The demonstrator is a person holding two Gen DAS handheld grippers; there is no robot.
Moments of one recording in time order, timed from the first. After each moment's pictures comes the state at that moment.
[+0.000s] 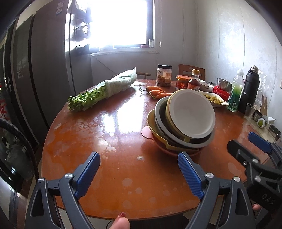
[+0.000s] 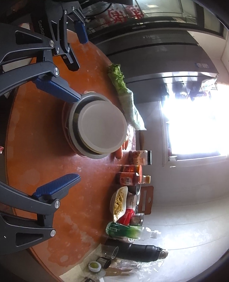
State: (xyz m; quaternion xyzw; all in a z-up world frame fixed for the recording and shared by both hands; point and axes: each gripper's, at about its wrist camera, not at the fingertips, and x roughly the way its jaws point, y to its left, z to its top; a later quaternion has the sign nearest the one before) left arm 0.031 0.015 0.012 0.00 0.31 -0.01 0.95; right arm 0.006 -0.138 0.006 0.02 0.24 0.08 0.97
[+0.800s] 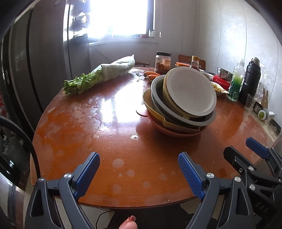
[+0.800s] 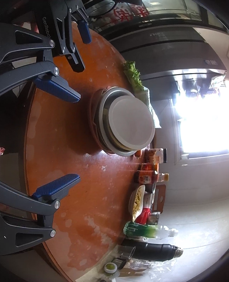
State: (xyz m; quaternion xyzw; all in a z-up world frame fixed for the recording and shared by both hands) left arm 0.029 0.005 -0.023 -0.01 0.35 -0.01 0.94; right arm 0.000 -0.142 -0.034 0.03 0.28 0.07 0.96
